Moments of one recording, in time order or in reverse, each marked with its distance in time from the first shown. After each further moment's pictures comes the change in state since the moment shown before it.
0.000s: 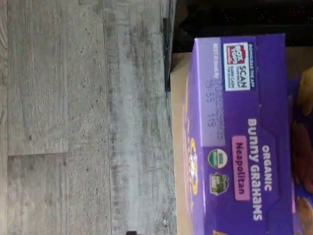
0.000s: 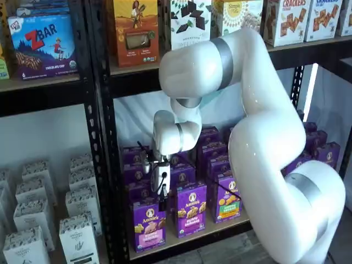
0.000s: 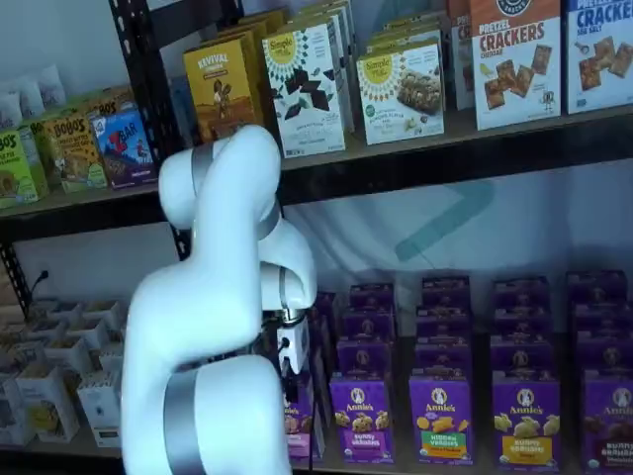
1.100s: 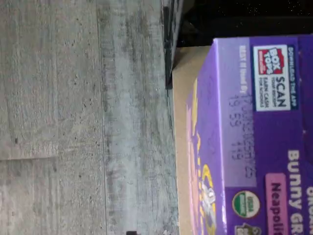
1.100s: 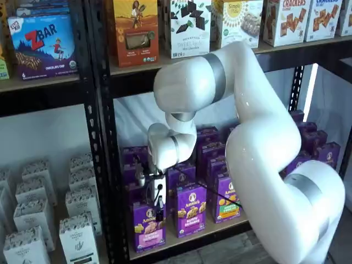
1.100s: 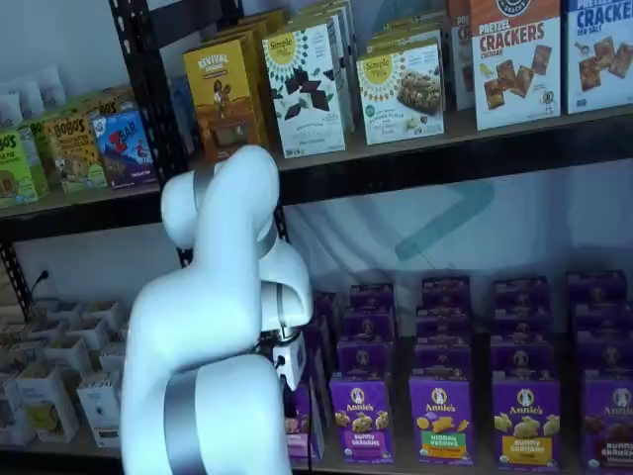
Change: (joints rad) arm 0.034 0.107 -0.072 -0.086 -0.041 0.108
